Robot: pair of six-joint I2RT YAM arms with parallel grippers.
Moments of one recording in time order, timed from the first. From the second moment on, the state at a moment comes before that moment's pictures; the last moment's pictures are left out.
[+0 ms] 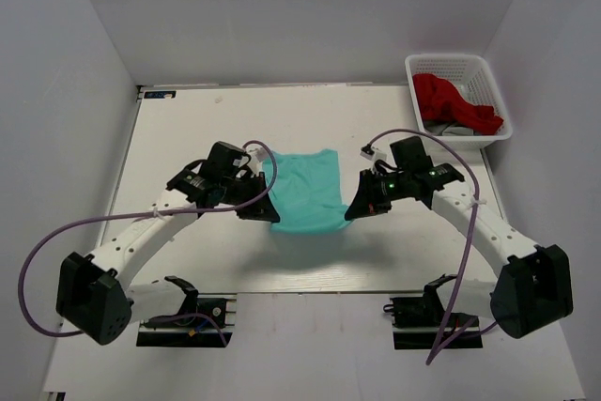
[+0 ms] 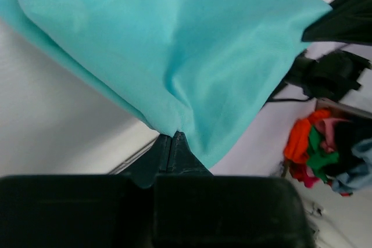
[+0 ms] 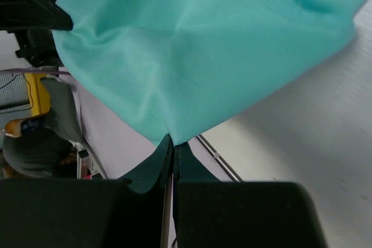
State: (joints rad) left arm -0.52 1.21 0.92 -0.65 0.50 -0.54; right arm 0.42 1.24 0.89 -0.64 -0.74 0.32
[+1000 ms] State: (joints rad) left arm -0.36 1.61 1.27 -0.62 0.27 -0.66; right arm 0.29 1.74 1.22 -0.48 -0.93 0.47
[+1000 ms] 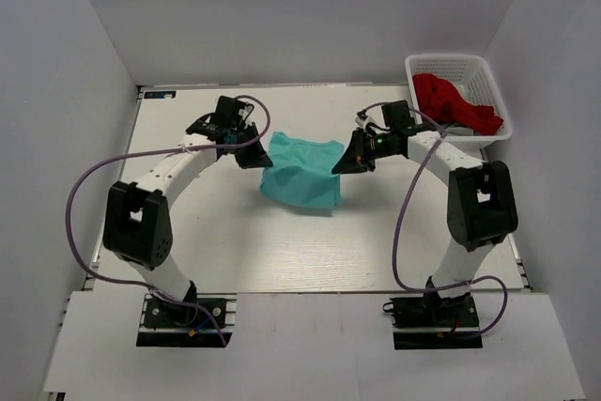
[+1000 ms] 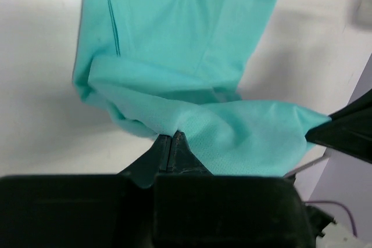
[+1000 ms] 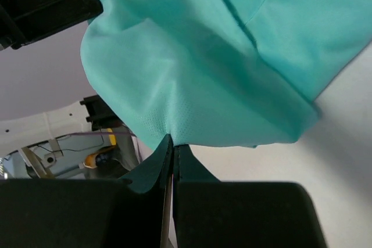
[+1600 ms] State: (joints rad) left arm -0.24 2.37 2.10 -0.47 0.38 -0.64; right arm 0.16 2.40 1.97 -0.35 -0.86 0.51
